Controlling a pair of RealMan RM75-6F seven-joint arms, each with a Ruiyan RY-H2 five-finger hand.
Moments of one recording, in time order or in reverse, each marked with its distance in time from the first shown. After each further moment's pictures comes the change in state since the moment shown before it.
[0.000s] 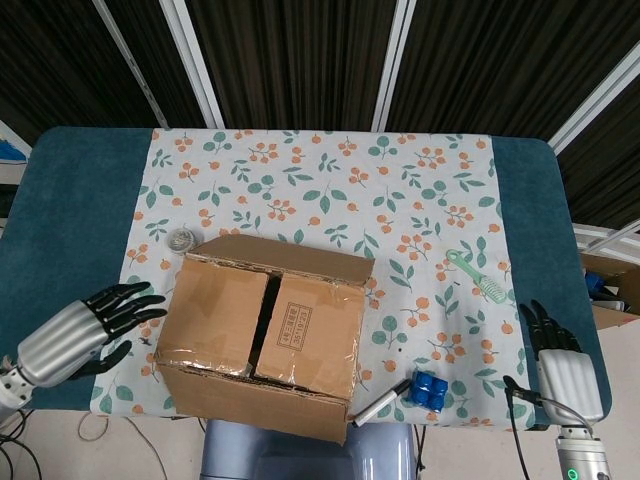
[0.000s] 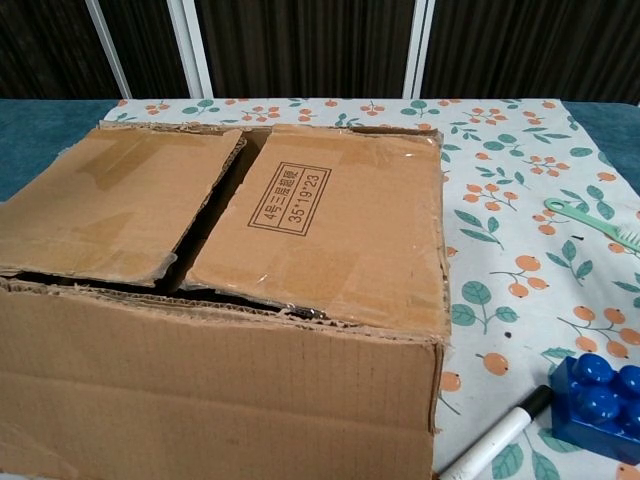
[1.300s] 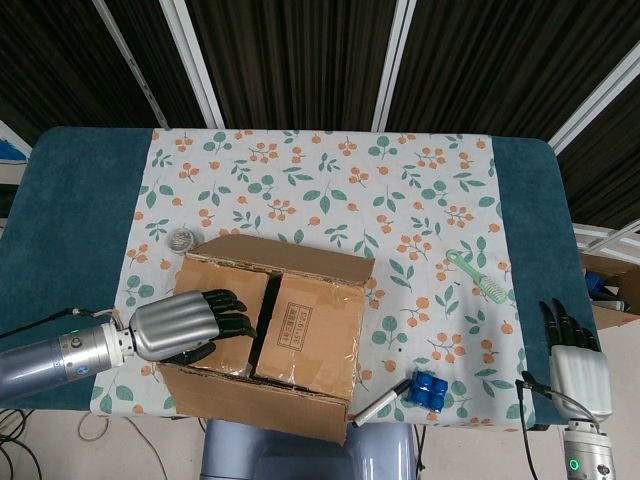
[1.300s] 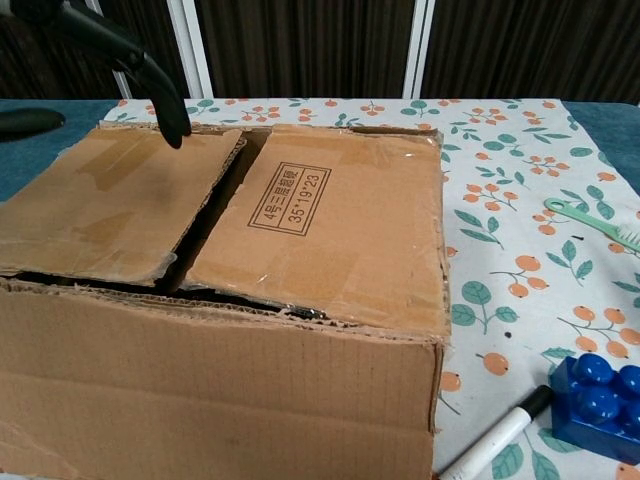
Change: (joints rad) left arm -0.499 0.147 -0.055 -0.264 0.086 -0.588 -0.256; right arm 0.001 -0.050 0.038 0.072 0.102 0.018 -0.116
